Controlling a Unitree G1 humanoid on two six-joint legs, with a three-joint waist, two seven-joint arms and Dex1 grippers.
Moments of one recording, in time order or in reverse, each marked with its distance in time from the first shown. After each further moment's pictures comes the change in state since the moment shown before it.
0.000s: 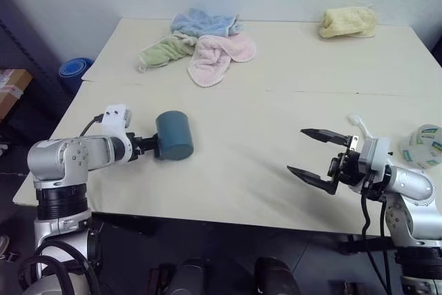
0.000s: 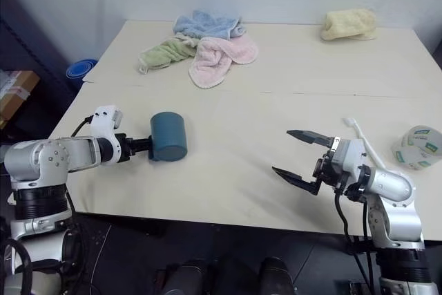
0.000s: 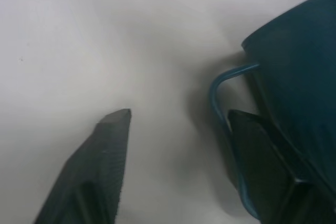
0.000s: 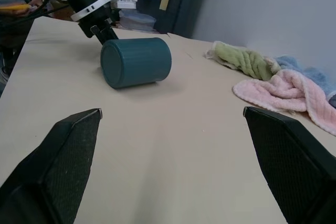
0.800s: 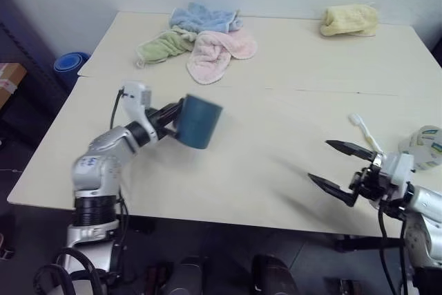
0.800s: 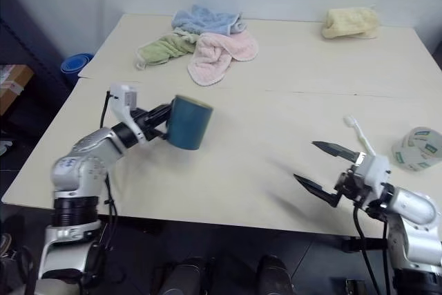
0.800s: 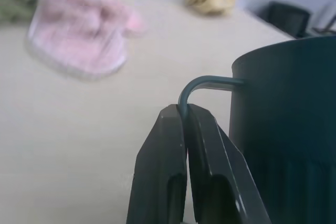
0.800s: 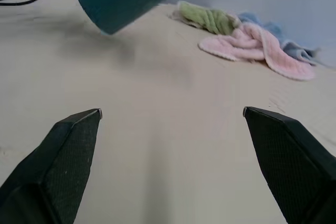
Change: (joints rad) left arm 0.067 -0.209 -0.078 0.001 0.100 -0.893 -0.437; right arm 0.178 -0.003 -0.135 0.037 0.000 -0.071 -0.028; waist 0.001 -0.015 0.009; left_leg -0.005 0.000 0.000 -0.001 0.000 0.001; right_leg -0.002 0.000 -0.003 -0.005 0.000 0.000
